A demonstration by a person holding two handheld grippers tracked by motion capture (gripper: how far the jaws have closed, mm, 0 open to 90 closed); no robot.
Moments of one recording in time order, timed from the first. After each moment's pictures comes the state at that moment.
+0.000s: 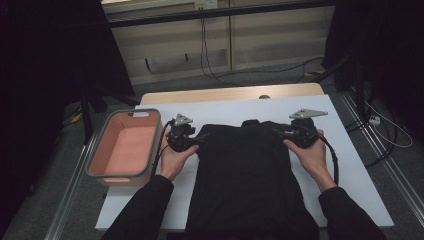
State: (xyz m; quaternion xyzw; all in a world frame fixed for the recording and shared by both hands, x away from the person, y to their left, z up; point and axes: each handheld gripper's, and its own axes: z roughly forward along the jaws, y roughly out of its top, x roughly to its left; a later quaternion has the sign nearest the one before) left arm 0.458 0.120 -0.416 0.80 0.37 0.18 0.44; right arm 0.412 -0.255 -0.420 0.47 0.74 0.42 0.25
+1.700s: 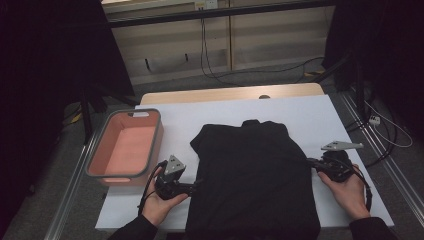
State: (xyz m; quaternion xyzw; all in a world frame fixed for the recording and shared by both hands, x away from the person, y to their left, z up) left arm 0.350 0.157 -0.445 0.85 0.32 0.17 0.39; right arm 0.325 -0.317 -0.457 0.53 0.74 0.35 0.22
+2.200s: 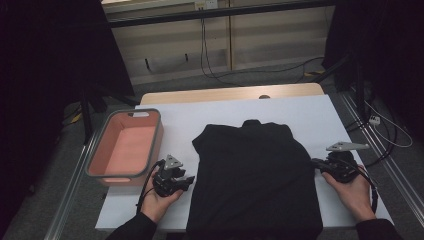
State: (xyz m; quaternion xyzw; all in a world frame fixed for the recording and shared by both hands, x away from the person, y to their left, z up) left arm 0.362 0.164 -0.454 0.86 0.35 0.16 0.34; right arm 0.322 -0.327 -0.459 0.53 0.74 0.35 0.21
